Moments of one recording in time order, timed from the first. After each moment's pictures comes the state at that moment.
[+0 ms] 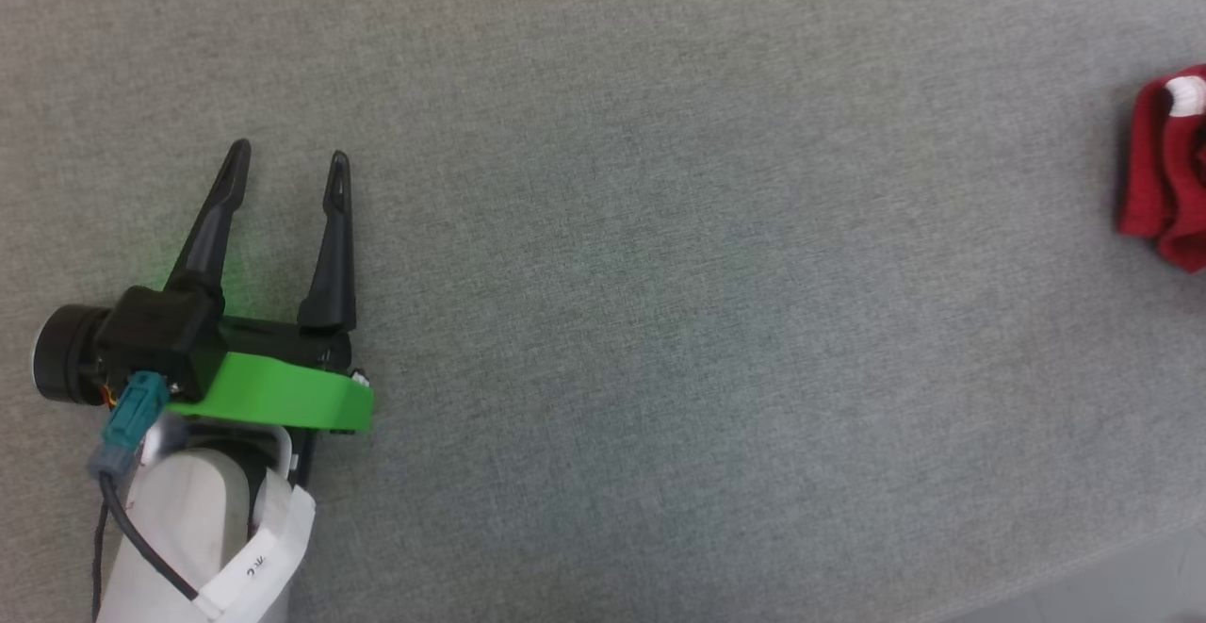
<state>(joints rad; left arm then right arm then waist) -0.24 0.21 -0.05 -0.17 -0.15 -0.07 -0.12 -0.68 -0.53 -0.25 0.52 0.03 0.13 0.59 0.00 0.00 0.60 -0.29</state>
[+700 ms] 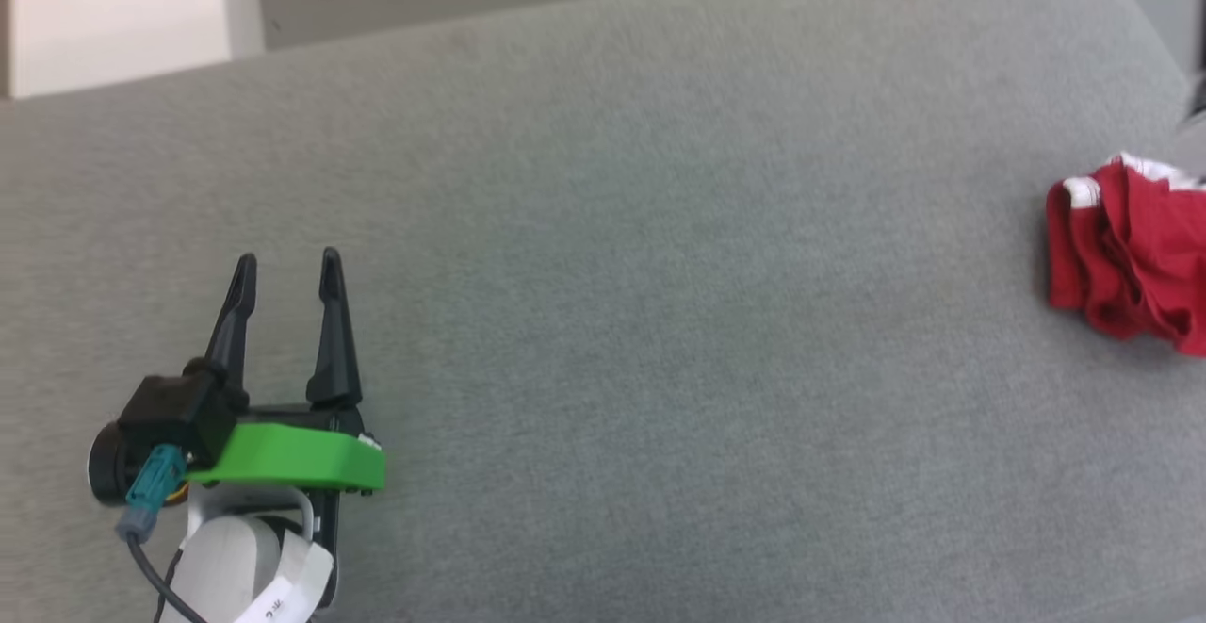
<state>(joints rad) -0.14 0.13 -0.02 -0.01 -0.24 -0.02 -0.23 -0.64 -0.32 -0.12 0.08 0.32 0.13 0.10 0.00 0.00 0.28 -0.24</state>
